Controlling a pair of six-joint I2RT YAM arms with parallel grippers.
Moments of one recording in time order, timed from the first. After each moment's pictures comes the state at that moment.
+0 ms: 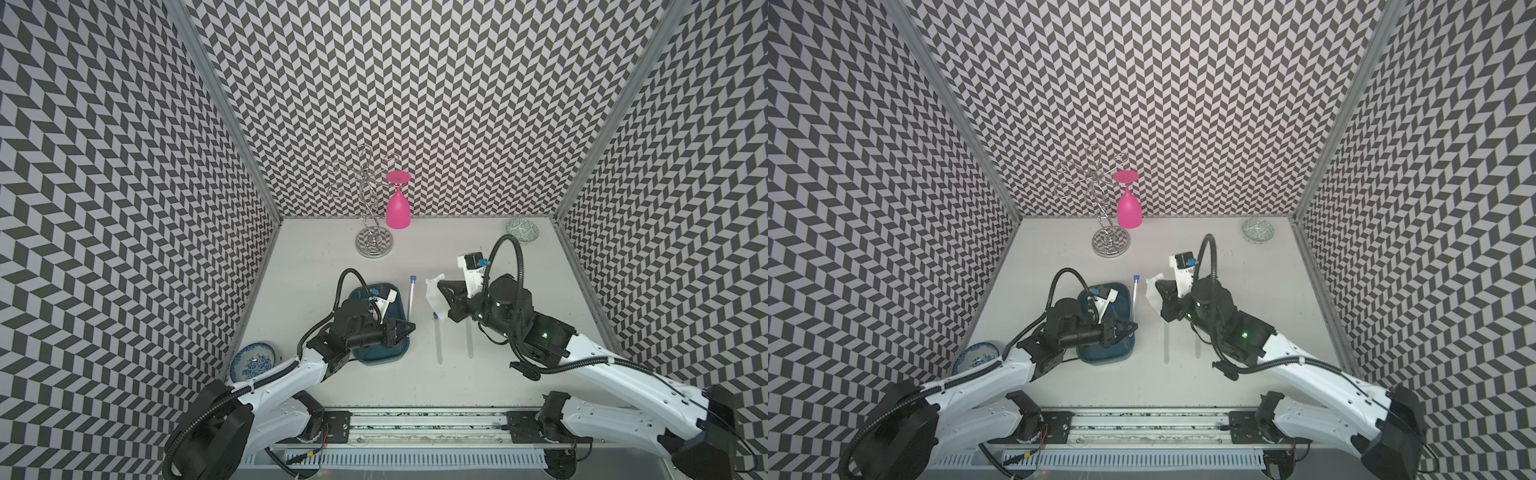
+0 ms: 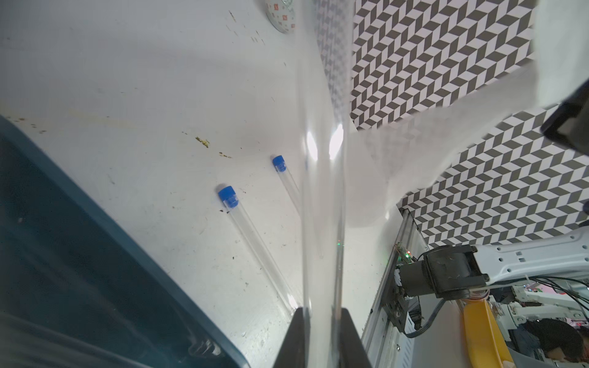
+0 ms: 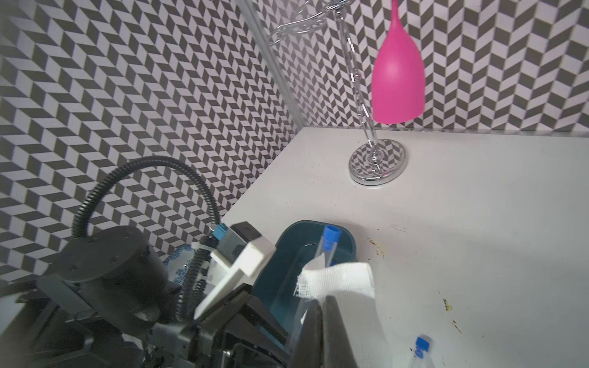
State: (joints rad) left arm -0.64 1.10 0.40 0.29 0.57 -0.60; right arm 0.88 1.09 0.89 -0.07 0.08 0.38
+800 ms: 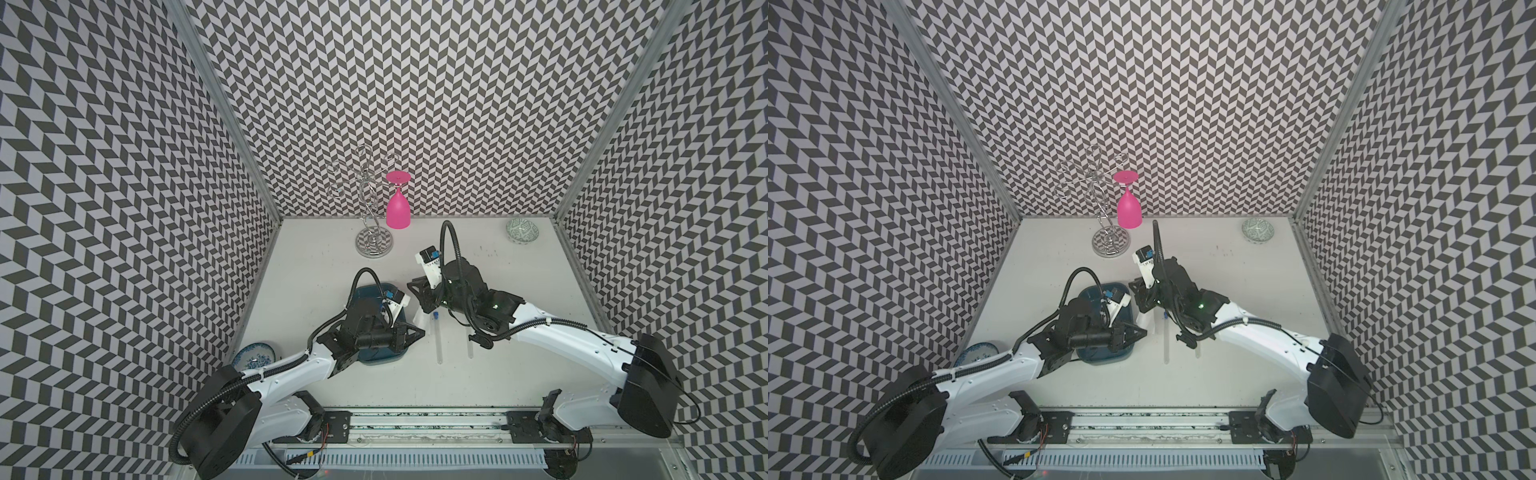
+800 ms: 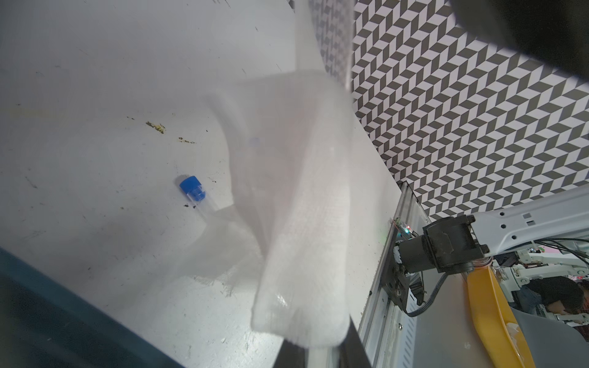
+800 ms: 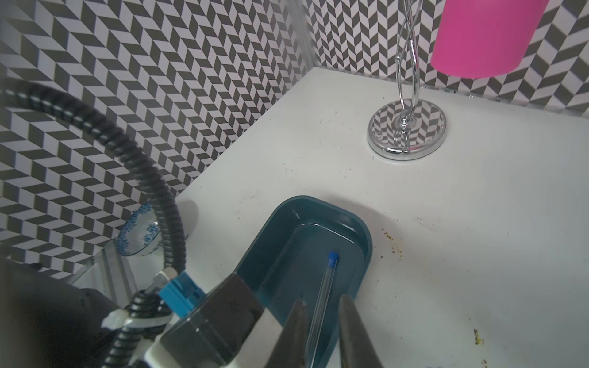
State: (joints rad) left arm -0.71 1.17 0.44 0.28 0.57 -0.54; right arm 0.87 1.42 1.08 -0.11 -0.02 0.28
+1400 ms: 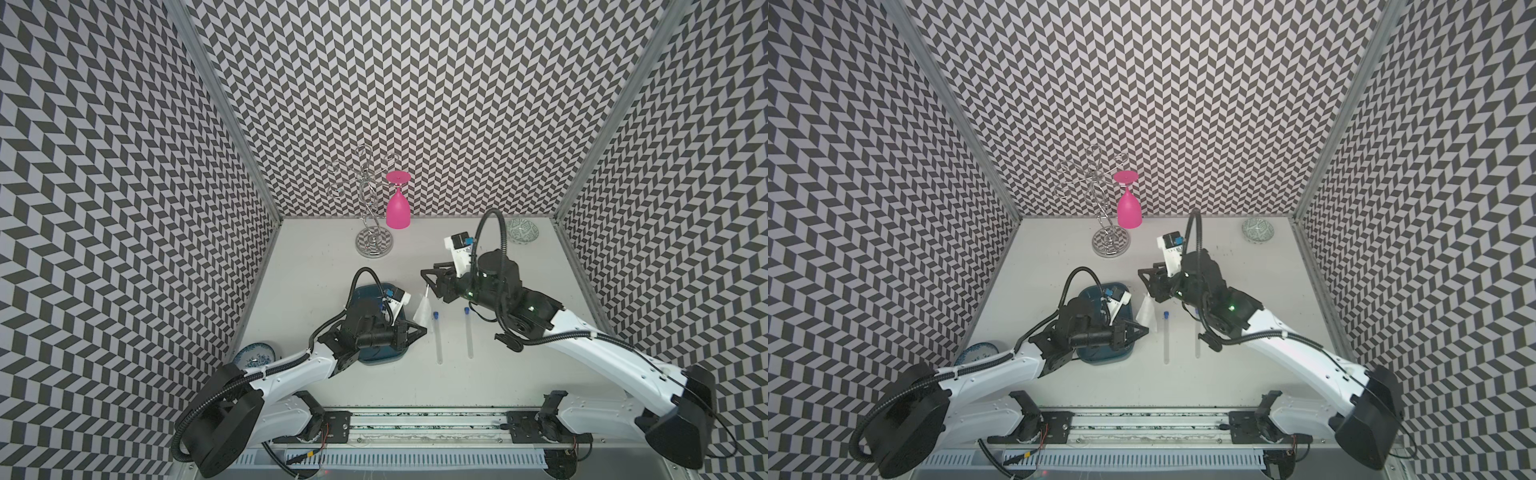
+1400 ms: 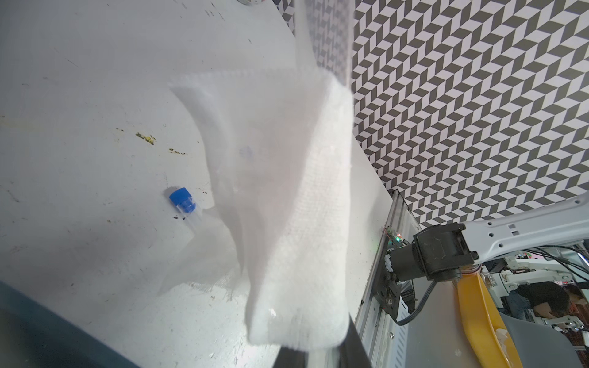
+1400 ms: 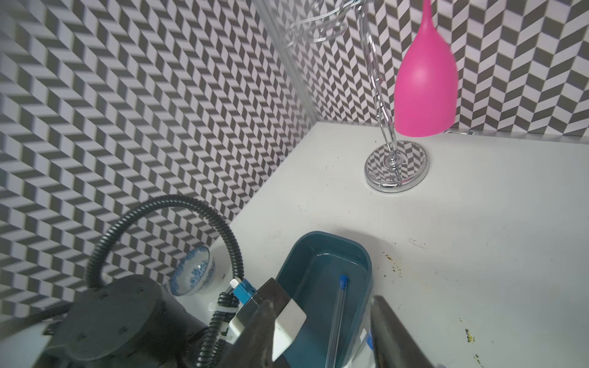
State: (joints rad) left arm -0.71 1.18 0.44 0.34 0.58 -0.58; right arm 0.78 1.16 0.99 -0.14 -0.09 0.43
